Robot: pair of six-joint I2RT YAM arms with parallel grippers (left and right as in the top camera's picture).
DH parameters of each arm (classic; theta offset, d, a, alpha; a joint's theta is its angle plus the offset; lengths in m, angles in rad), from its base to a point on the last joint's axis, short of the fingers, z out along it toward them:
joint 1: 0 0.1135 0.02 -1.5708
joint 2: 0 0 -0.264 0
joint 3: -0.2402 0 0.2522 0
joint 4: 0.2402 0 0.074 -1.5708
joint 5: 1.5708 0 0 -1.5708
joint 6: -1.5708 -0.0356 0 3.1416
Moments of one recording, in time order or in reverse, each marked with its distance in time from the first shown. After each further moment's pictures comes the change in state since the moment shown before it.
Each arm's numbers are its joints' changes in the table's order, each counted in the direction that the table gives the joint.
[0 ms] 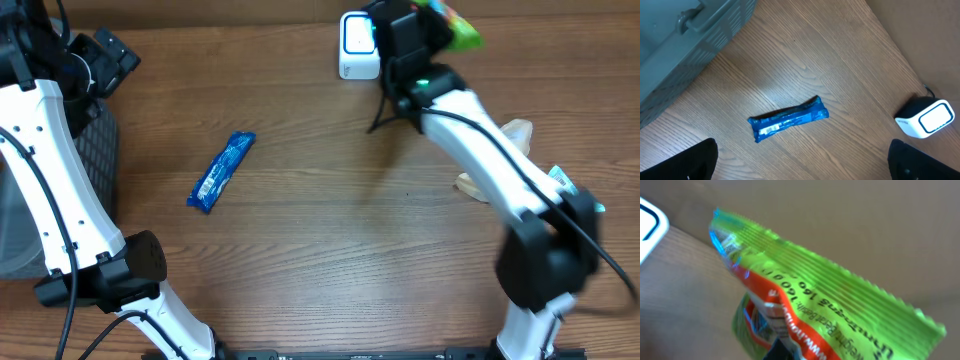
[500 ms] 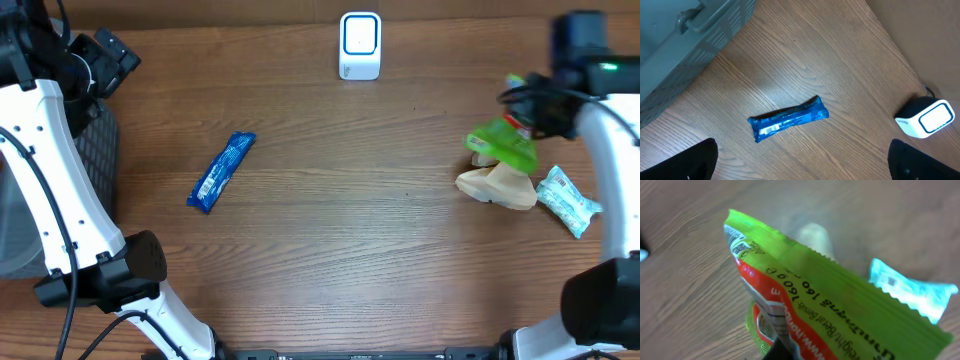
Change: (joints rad) left arm 0.000 0.000 0.000 0.000 0.000 0.000; right arm -0.546 -0.201 0.053 0.778 -0.771 -0.933
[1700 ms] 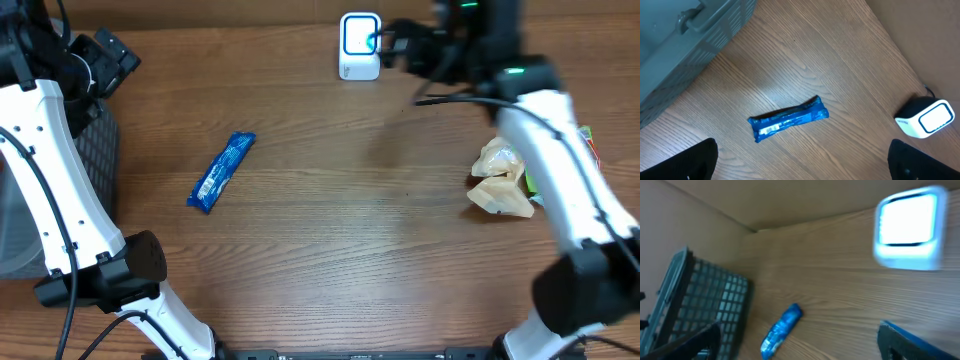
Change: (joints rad) left arm 0.000 0.000 0.000 0.000 0.000 0.000; right arm 0.397 0.103 -0.014 -0.709 -0.582 -0.073
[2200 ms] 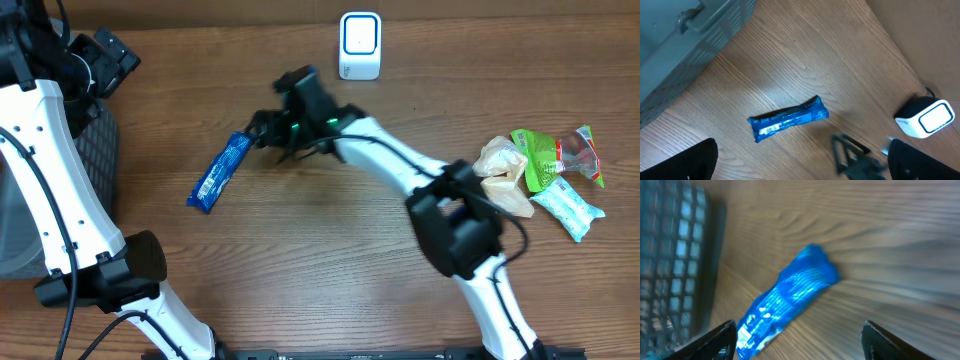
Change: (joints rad) left arm 0.000 0.000 0.000 0.000 0.000 0.000; right arm 0.400 0.536 -0.199 -0.132 0.097 -0.092
